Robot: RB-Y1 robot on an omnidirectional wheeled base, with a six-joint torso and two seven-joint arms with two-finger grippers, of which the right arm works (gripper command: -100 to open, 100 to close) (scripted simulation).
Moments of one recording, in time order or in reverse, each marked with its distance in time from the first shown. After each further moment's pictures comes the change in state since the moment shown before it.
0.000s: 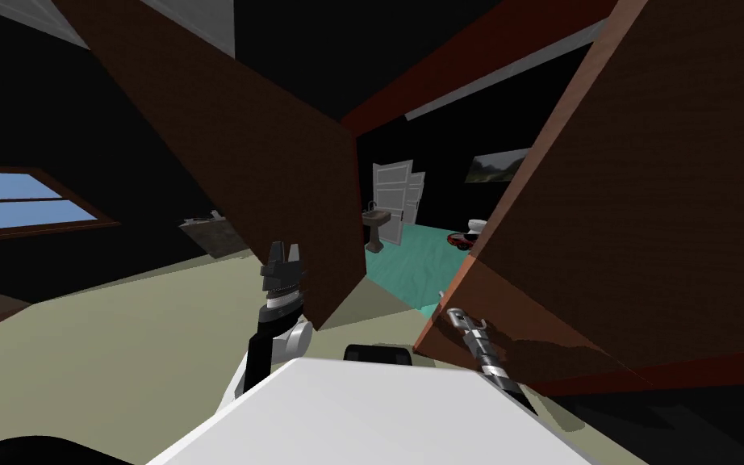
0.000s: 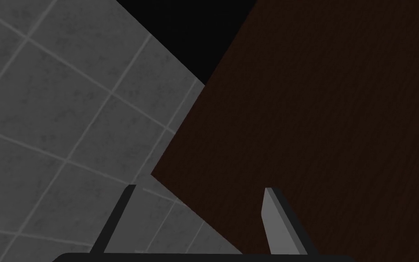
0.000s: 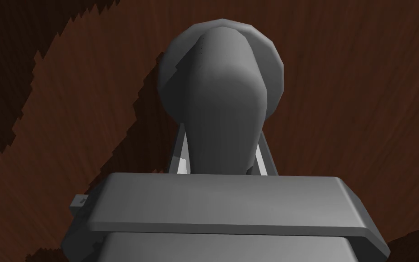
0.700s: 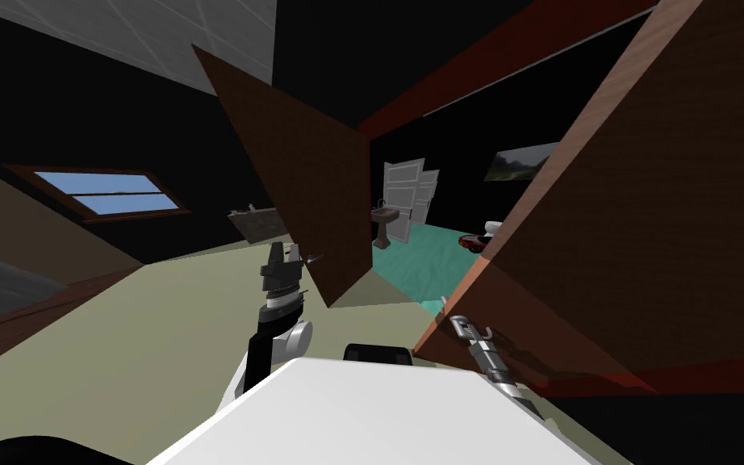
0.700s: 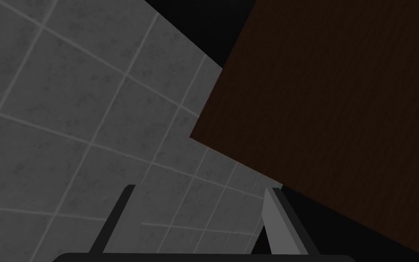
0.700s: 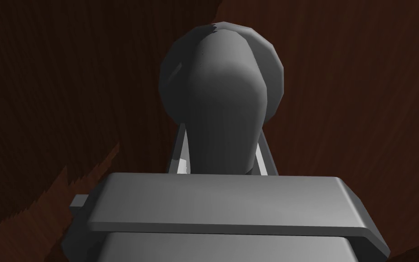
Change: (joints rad) arm 0.044 -0.037 0.059 0.031 0.006 -0.106 -0.040
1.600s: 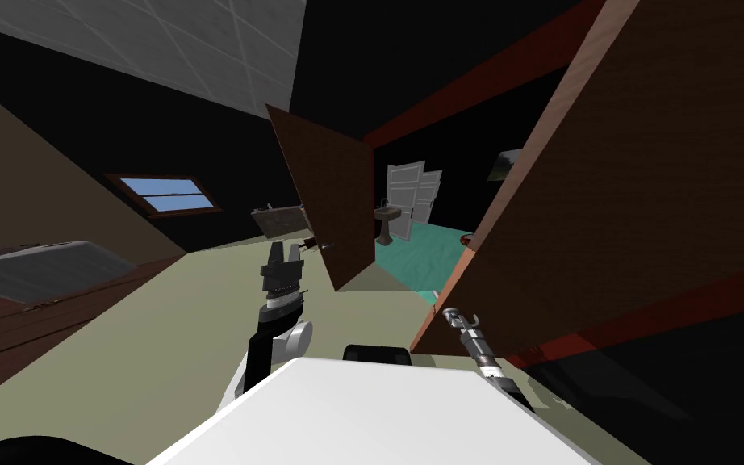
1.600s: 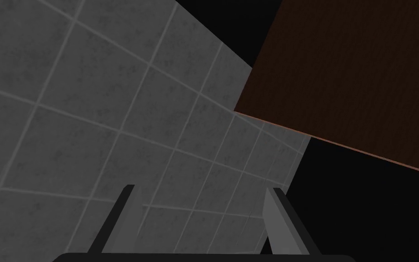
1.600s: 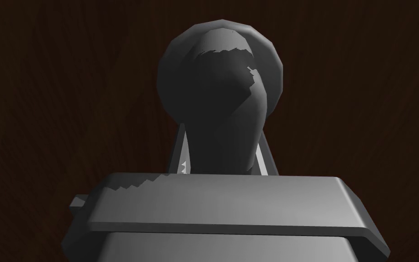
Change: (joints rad) arm -0.070 0.014 -0.006 0.016 0.055 0.030 -0.005
